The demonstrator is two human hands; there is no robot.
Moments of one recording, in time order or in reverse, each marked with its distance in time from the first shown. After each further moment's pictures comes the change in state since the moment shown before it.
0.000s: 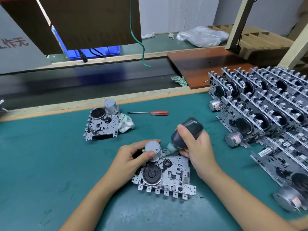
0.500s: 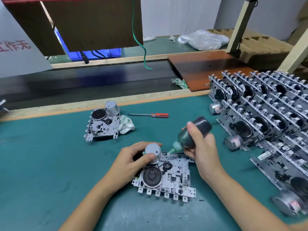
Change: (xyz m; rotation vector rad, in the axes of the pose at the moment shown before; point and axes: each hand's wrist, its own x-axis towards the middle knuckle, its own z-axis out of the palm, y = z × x) left_hand 0.000 0.001 -0.001 0.004 -0.017 0.029; right_hand 0.004 -0.008 -0.005 0.137 0.049 0.071
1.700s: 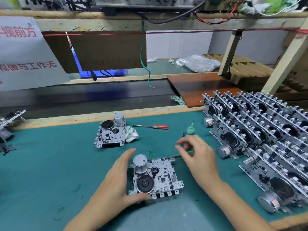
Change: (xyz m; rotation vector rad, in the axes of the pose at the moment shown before) left_hand -0.061 0.003 -0.021 0.529 0.059 0.049; right_hand -0.015 -0.004 -0.014 -1.065 0.019 -0.708
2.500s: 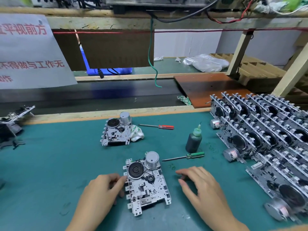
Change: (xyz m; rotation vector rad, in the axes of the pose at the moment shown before) left_hand -0.020 0.004 -0.017 0.069 0.107 -0.530; right_hand -0.059 -0.006 -0.009 -0.050 -0.258 -0.116
